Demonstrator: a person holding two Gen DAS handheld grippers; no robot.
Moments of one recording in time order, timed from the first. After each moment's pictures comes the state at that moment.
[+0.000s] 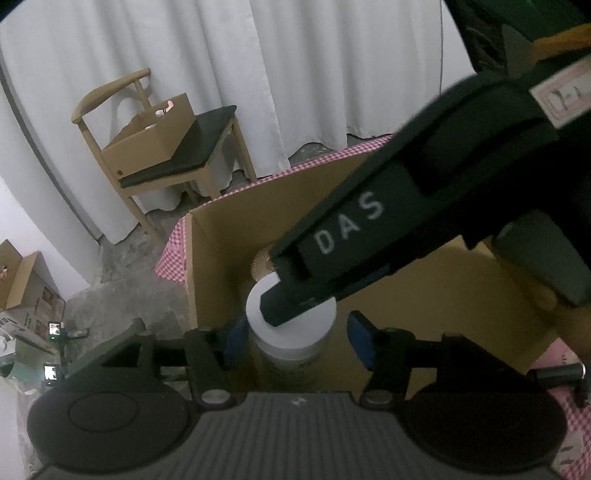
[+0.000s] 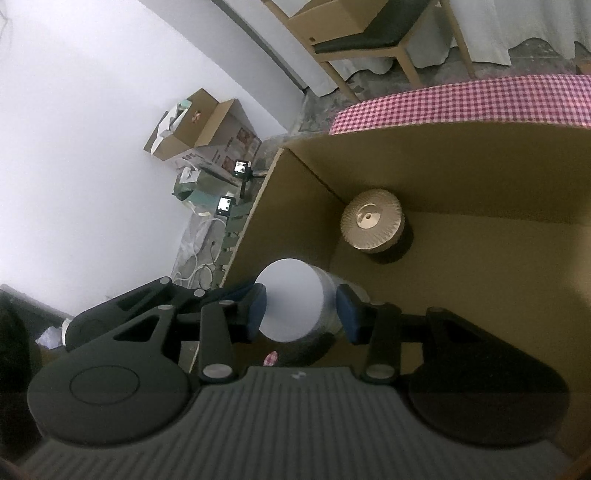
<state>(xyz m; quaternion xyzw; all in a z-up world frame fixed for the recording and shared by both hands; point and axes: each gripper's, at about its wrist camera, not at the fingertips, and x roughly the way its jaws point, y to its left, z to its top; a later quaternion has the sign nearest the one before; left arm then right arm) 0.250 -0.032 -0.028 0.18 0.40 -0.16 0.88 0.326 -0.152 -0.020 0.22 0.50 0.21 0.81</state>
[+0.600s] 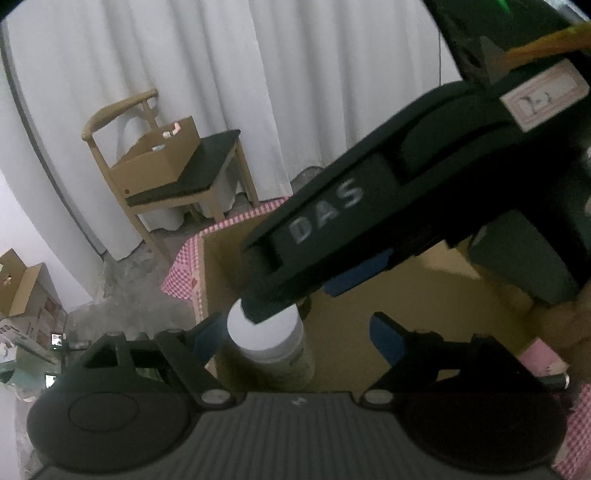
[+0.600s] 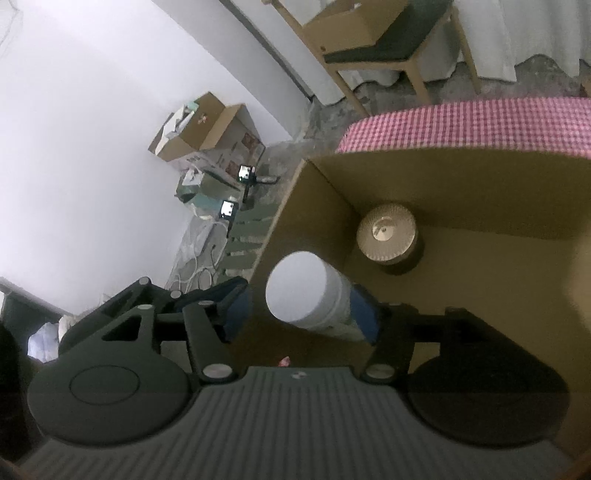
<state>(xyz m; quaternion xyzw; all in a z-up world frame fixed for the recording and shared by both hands) 0.232 -0.030 -0.013 0.17 0.37 -0.17 0.90 0.317 -0.146 0.007 0.20 0.48 0.21 0.83</state>
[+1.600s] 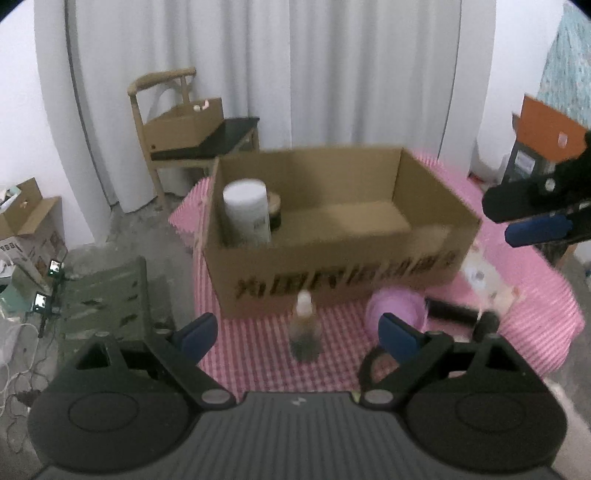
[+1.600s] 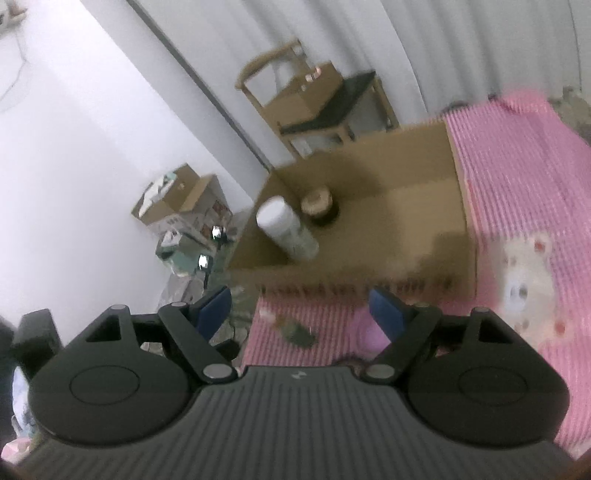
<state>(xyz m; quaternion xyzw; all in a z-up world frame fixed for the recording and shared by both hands) 0.071 0.003 0.003 0.07 0.37 -0.14 0.92 0.040 -0.218 0.064 0.23 0.38 0.10 0.89</state>
